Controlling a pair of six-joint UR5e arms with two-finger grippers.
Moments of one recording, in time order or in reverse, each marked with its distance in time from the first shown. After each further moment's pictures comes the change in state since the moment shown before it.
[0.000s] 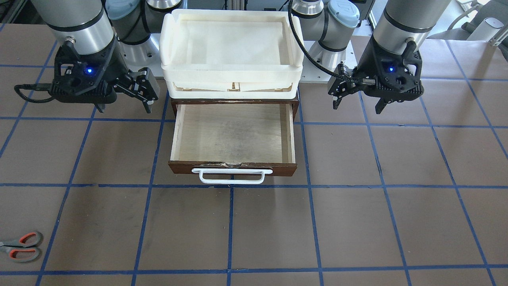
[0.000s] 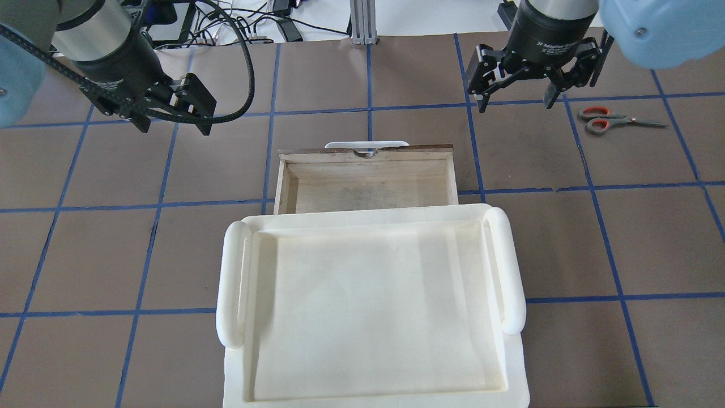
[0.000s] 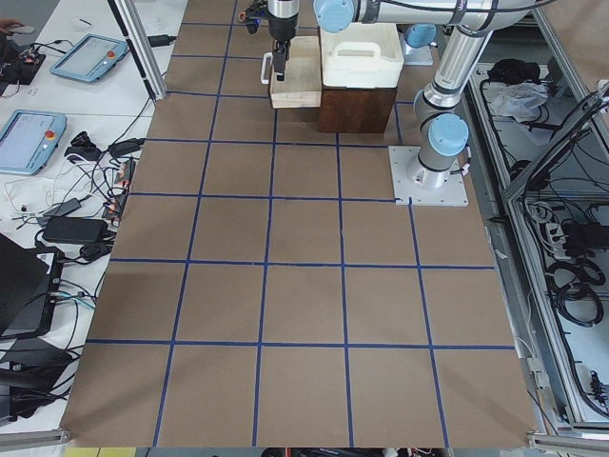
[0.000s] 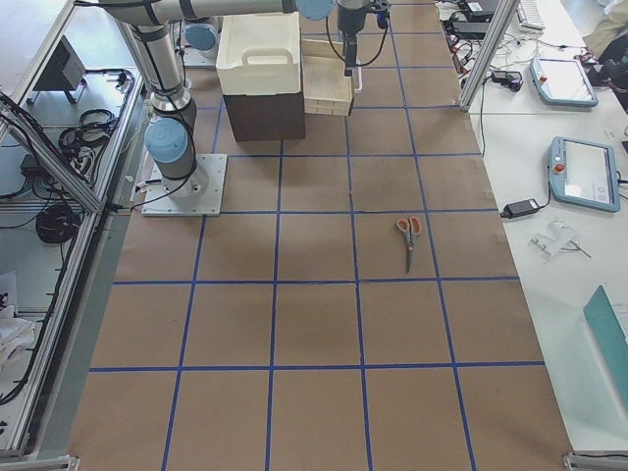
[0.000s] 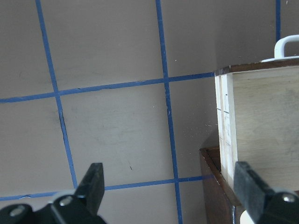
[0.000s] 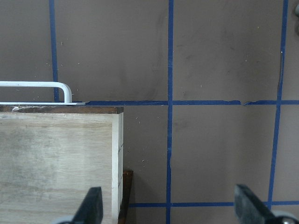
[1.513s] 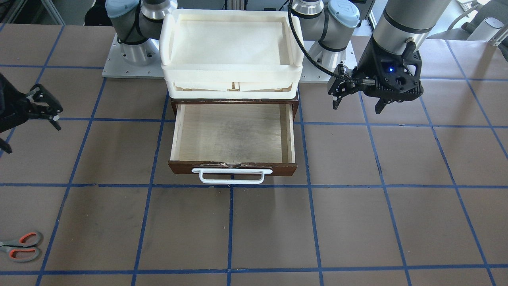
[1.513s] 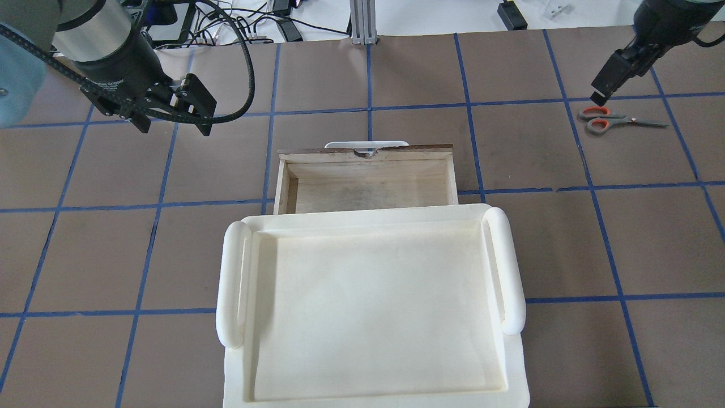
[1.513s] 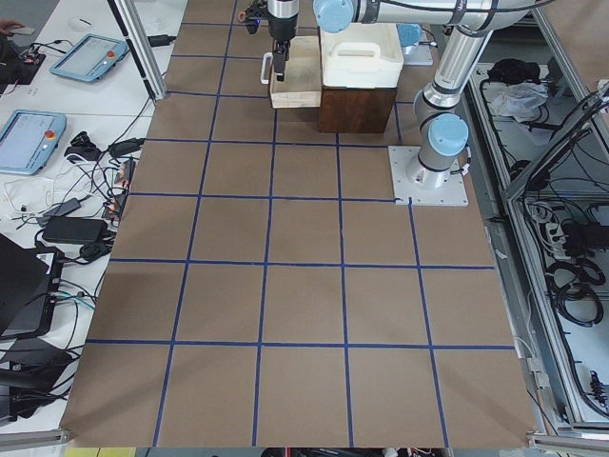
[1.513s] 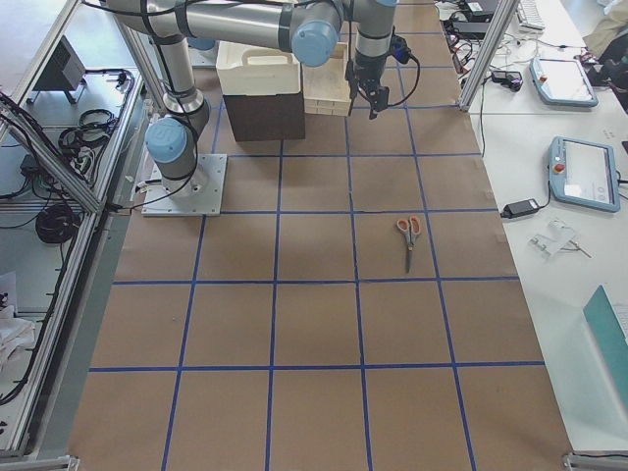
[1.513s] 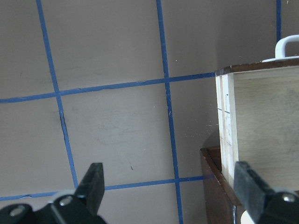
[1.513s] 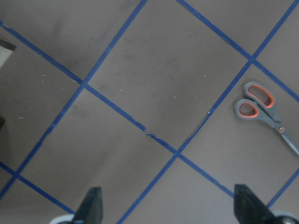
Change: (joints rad) left arm 0.000 -0.001 -0.003 0.000 -0.001 -0.003; right arm -0.353 0.086 0.012 -0.127 0.001 -1.049
